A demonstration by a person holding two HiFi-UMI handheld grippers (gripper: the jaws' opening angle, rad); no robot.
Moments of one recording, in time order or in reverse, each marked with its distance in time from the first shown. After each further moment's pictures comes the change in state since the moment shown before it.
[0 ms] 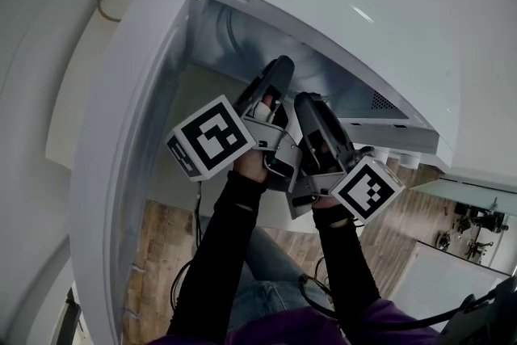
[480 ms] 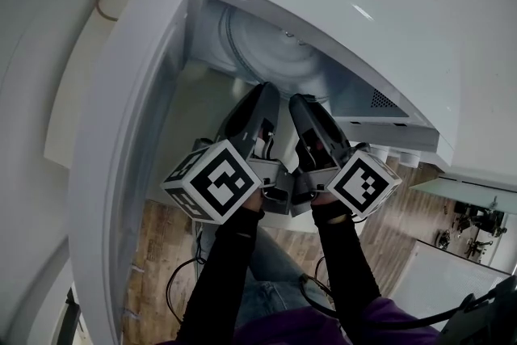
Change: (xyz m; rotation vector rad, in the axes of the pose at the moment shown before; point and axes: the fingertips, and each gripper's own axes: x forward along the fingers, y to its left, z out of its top) left arm -0.046 0.010 -0.008 0.206 -0.053 0.152; right arm 0.002 -0.014 -0.015 0.000 0.060 -0.035
